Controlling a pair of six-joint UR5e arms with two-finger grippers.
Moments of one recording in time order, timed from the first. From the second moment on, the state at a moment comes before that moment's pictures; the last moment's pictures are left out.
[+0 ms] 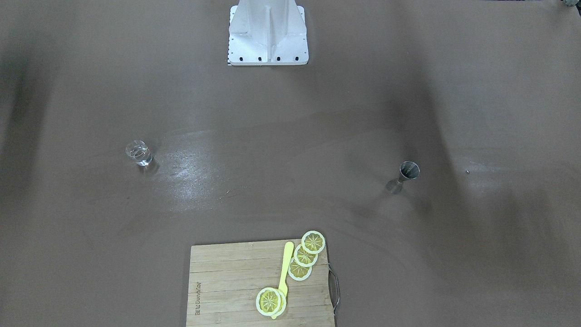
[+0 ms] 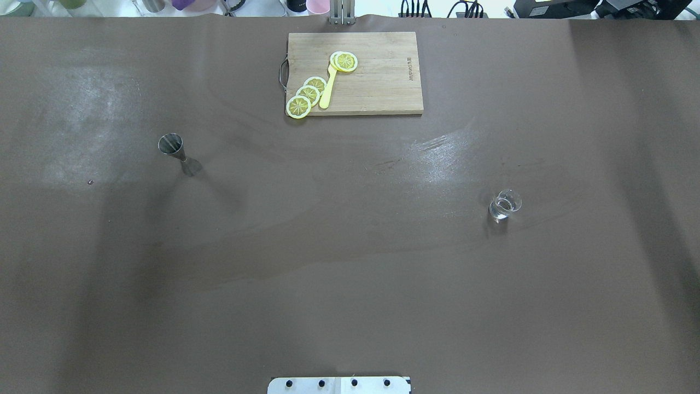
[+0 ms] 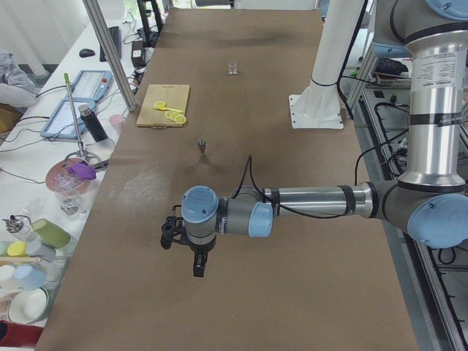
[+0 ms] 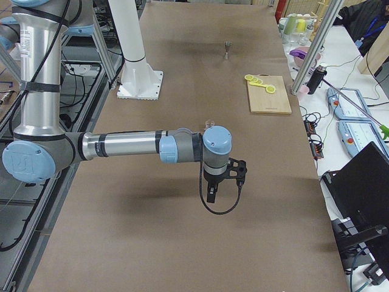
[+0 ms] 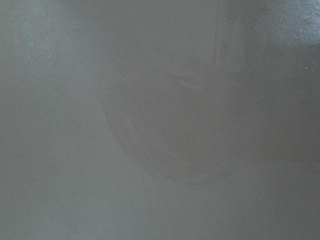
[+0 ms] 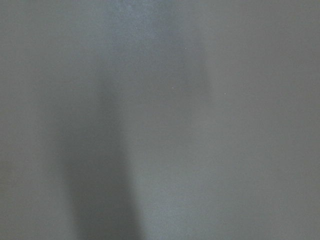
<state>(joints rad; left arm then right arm) -1.59 -1.51 -1.58 -1.72 -2.33 -0.02 1.53 -1.66 1.76 -1.58 2.31 0.22</state>
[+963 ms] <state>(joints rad) -1.59 -1.51 -1.58 -1.72 -2.33 -0.02 1.53 -1.67 1.77 -1.58 2.31 0.22</state>
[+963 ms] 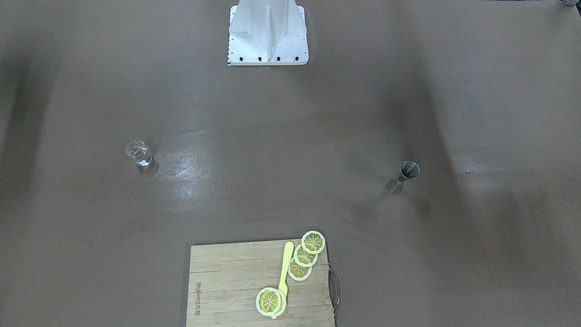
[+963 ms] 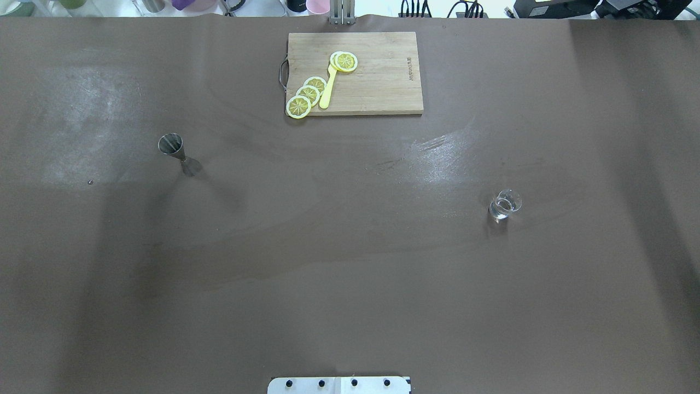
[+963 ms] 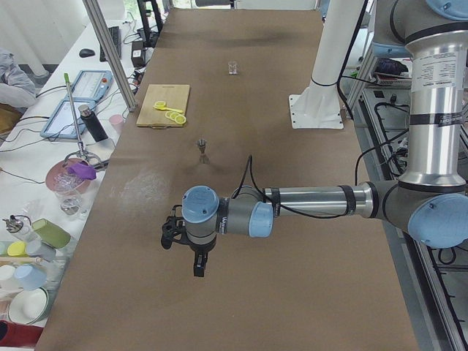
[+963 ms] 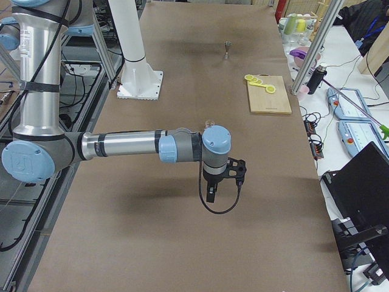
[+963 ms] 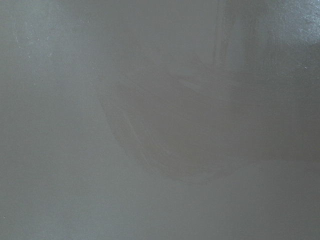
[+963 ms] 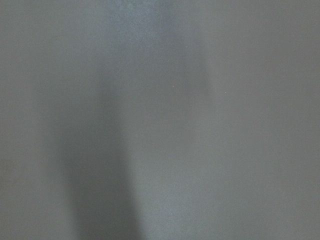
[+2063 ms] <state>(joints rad) -1.59 -1.51 -1.58 -1.72 -2.33 -0.02 1.51 -1.66 1.77 -1.58 2.30 0.21</state>
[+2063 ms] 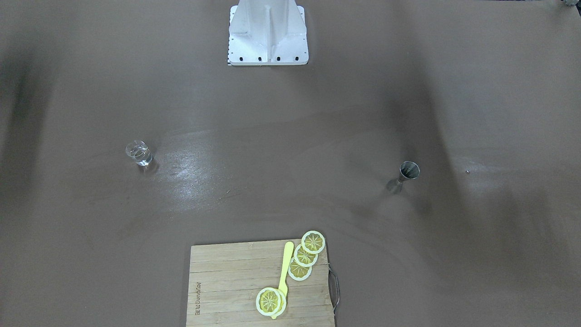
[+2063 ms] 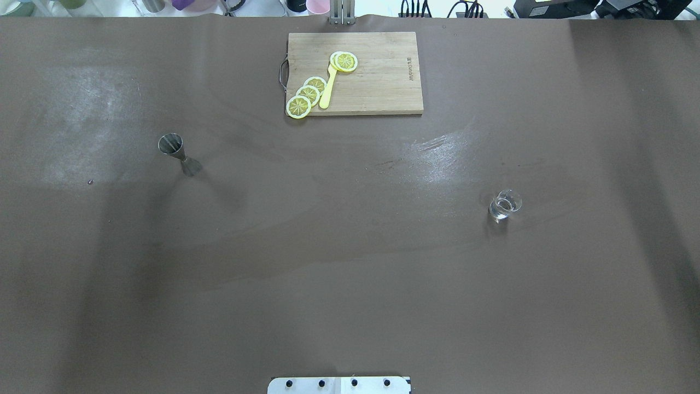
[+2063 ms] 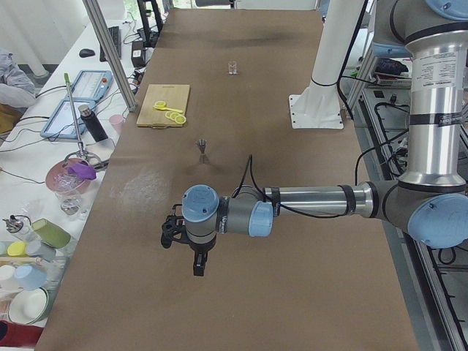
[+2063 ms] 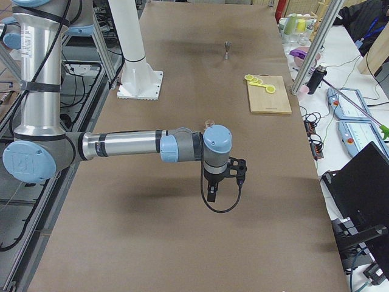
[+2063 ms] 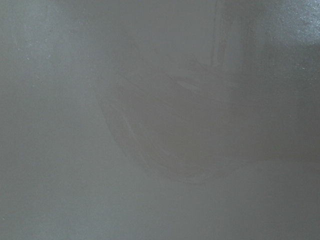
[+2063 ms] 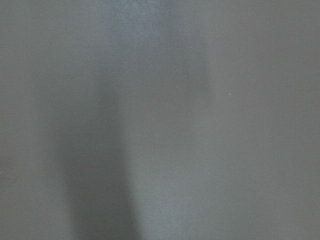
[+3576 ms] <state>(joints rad) -1.59 -1.52 -1.61 -1.72 -2.33 -0.02 1.44 -1.60 1.82 -1.58 2.29 0.21</state>
